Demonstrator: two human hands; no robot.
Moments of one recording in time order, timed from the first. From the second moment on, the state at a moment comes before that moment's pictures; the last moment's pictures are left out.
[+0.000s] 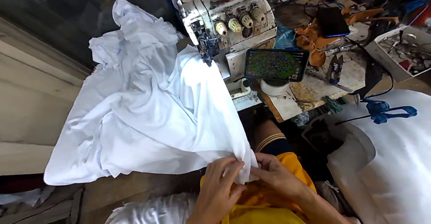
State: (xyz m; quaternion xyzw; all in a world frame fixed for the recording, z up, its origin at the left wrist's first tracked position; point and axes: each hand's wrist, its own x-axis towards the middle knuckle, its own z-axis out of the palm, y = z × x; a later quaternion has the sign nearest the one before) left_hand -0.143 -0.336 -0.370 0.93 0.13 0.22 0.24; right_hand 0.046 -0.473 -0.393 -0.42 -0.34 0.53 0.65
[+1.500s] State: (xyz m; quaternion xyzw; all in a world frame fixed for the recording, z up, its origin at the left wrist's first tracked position) left_hand -0.147 -0.379 -0.363 0.89 0.13 0.31 0.29; right_hand 0.043 -0.508 -0.372 -0.48 -0.35 0.58 0.56
